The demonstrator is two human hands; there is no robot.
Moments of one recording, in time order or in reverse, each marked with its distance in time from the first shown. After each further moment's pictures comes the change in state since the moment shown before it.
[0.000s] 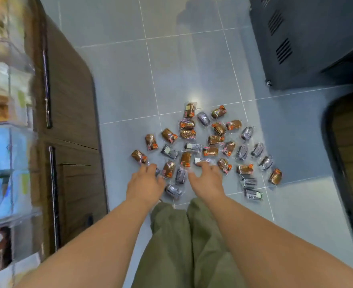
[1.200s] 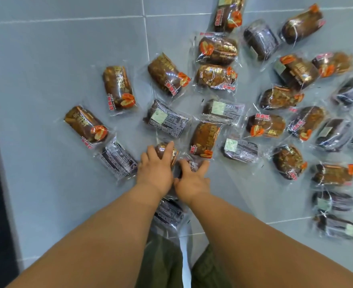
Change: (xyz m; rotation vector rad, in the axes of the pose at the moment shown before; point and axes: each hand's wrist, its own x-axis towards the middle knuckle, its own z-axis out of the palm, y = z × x) left_hand 0.404 -0.095 0.378 0.139 -0.214 0.025; right_hand 0.427 0.175 0.319 -0.236 -0.306 0.139
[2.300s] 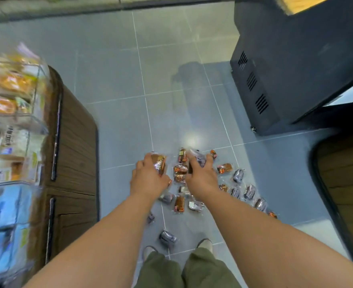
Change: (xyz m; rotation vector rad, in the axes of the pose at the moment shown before) left_hand -0.465 0.159 -0.428 -0.416 0.542 -0.007; right_hand -0.540 -0.088 -0.342 0.110 0.433 -0.327
